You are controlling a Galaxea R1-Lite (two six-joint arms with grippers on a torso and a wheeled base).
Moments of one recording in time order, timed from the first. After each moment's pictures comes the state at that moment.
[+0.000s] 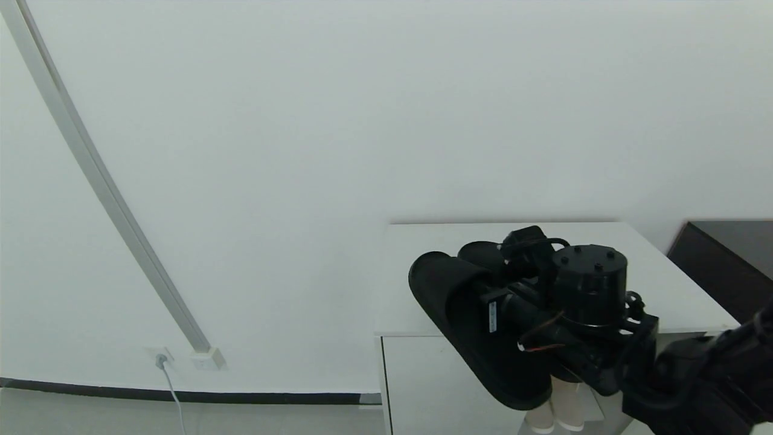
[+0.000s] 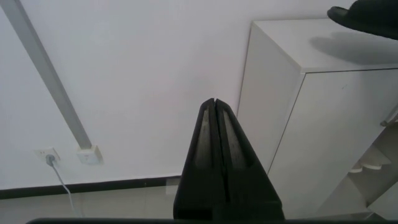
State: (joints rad) left arm 0.00 0.00 0.00 0.00 -0.05 0.01; right arm 0.74 1.84 -0.70 -0.94 -0.30 0.09
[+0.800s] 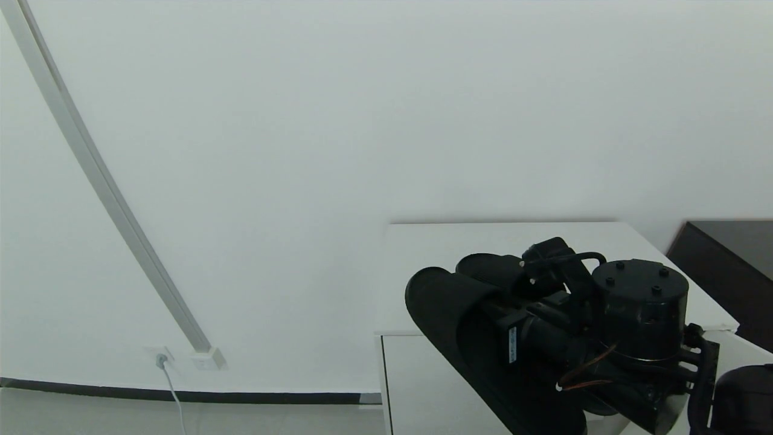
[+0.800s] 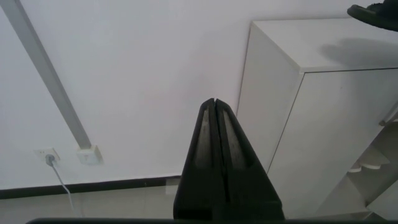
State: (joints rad) left arm 0.00 0.00 0.00 0.00 -0.05 0.00; right arm 0.81 1.72 -0.59 -0.91 -0.27 0.12
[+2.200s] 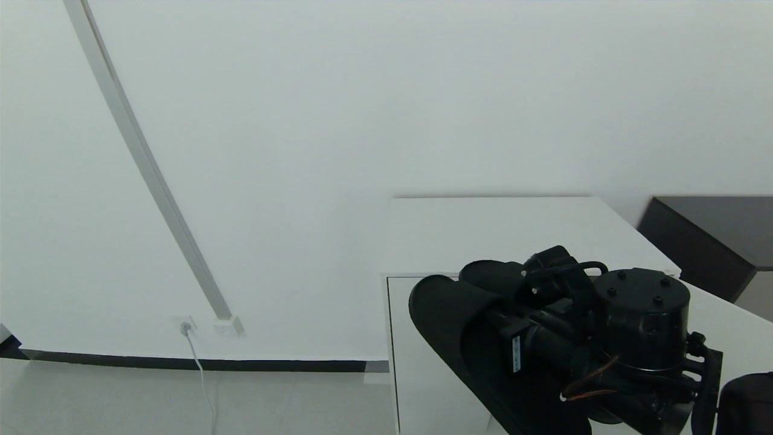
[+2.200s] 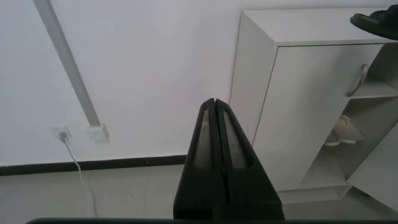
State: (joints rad) left arm 0.00 0.00 0.00 0.00 -0.05 0.00; right arm 0.81 1.72 -0.56 -0.91 -0.27 0.12
